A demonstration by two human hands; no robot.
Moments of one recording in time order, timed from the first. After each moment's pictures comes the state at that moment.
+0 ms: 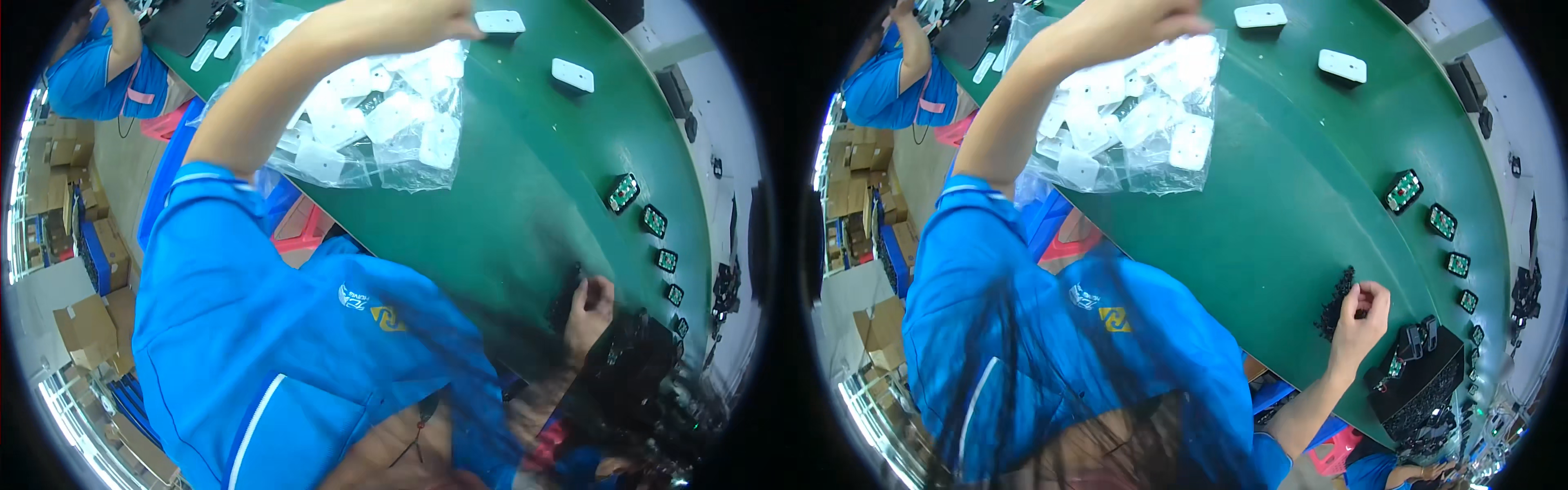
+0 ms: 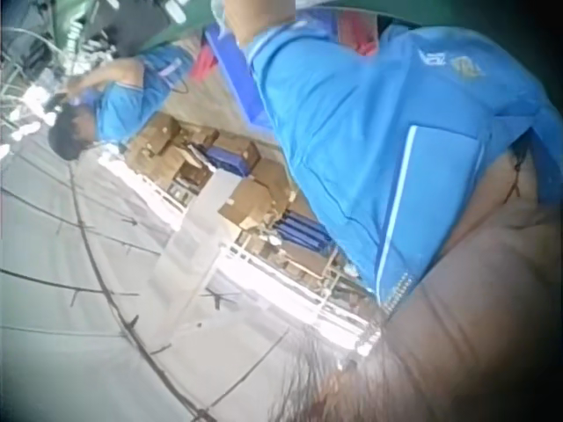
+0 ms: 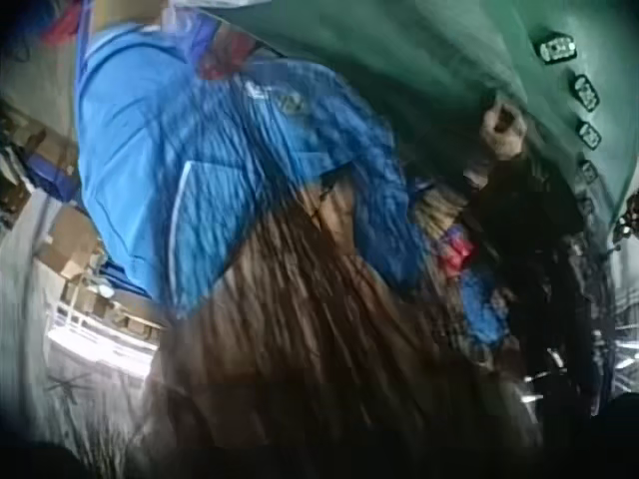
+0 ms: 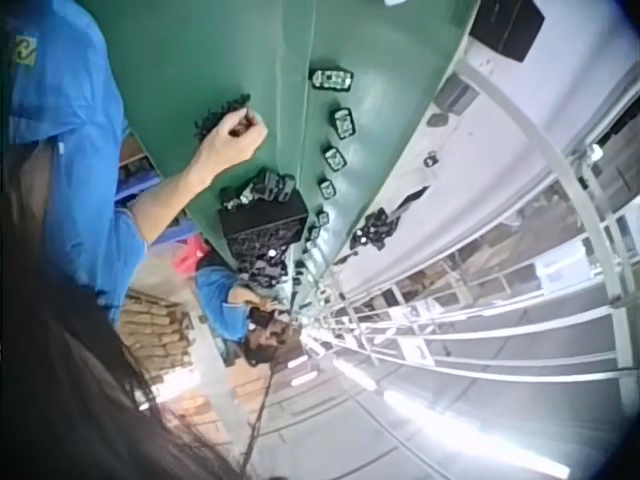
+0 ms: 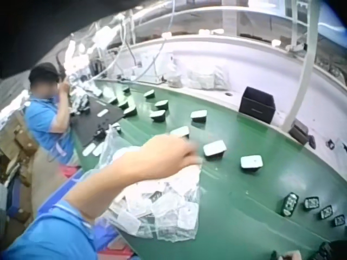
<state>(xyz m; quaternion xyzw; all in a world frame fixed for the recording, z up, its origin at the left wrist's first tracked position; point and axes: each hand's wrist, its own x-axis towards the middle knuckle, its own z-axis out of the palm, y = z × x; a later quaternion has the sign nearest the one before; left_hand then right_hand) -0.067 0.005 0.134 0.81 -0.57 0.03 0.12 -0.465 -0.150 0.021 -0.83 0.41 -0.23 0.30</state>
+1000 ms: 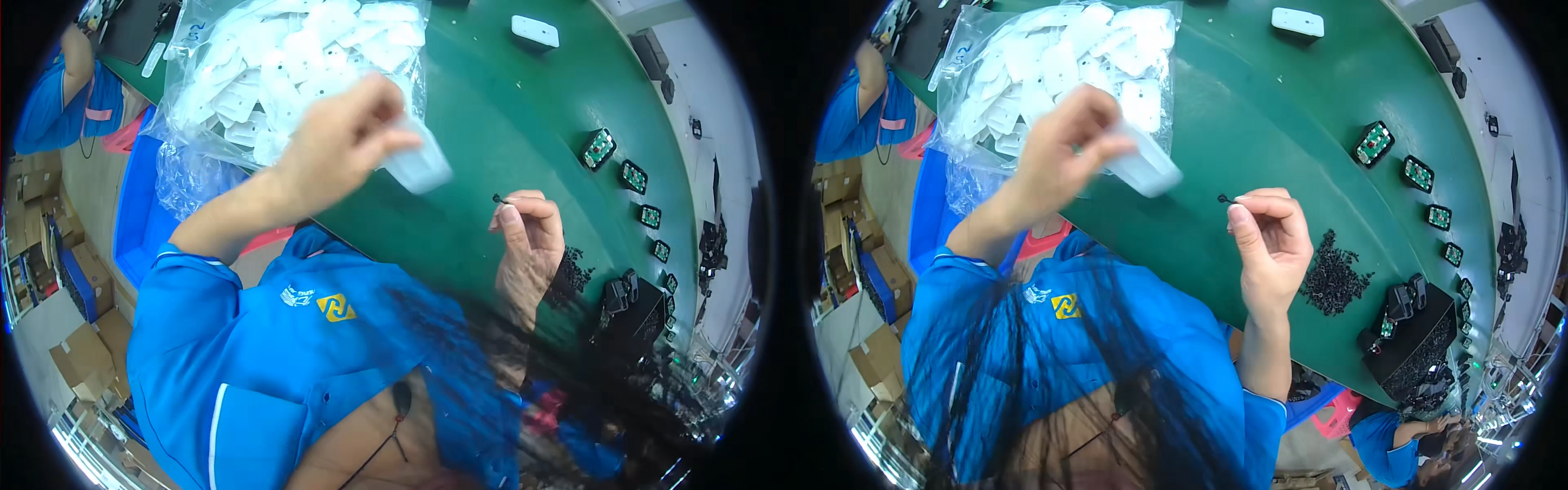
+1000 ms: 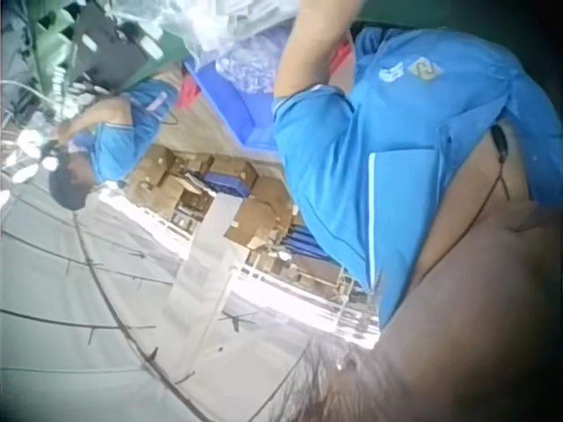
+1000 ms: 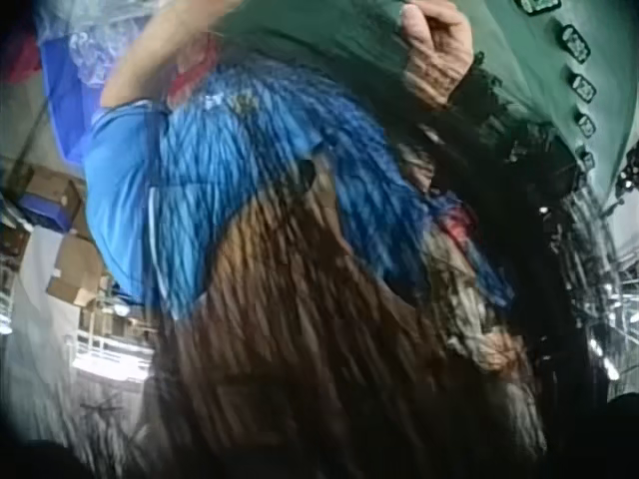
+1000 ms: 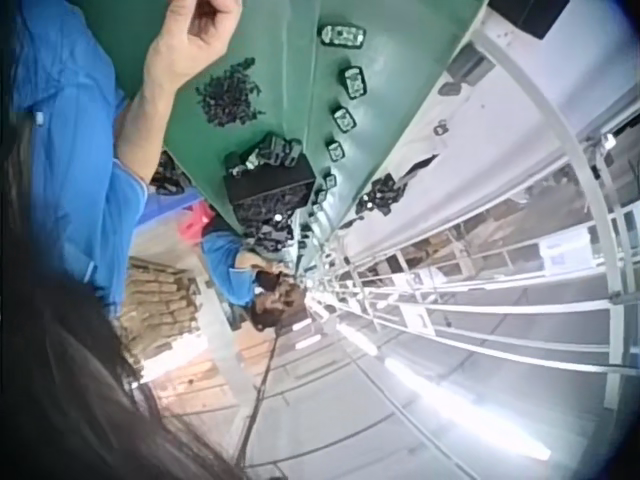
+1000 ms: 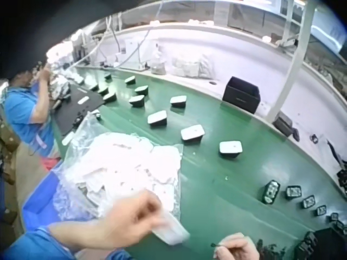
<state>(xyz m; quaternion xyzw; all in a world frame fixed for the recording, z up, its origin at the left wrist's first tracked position) -0.185 0.067 0.082 0.75 -0.39 -0.23 0.49 -0.376 -0.081 0.051 -0.60 0.21 -0.29 0.71</state>
